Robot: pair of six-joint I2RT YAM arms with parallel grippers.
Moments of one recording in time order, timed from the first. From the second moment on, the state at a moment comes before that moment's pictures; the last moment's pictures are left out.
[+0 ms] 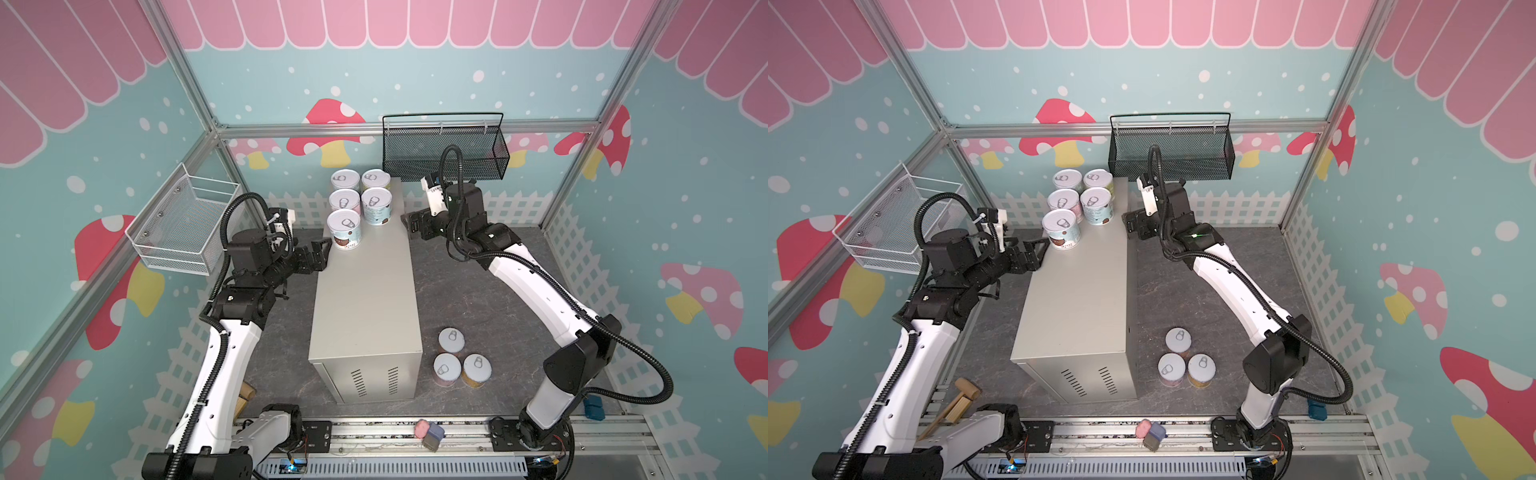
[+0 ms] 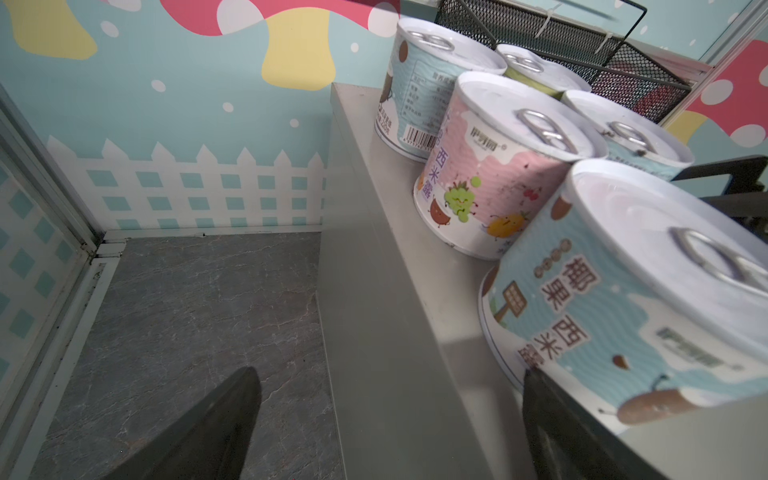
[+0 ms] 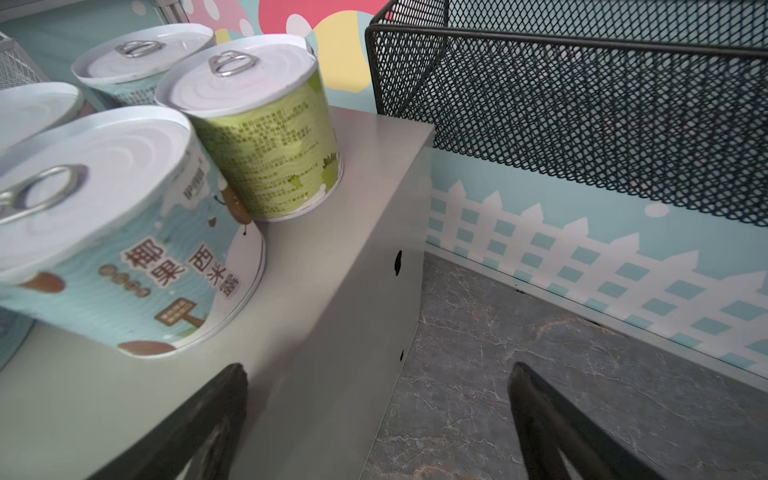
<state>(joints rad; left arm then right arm) -0.01 1.09 1.21 -0.46 0.33 -0.14 0.56 1.71 1.83 -0.50 0.02 0.07</state>
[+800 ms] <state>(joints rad) 0.00 0.87 1.13 -0.57 0.19 -0.16 0.56 1.13 1.11 -0.84 0.20 0.27</state>
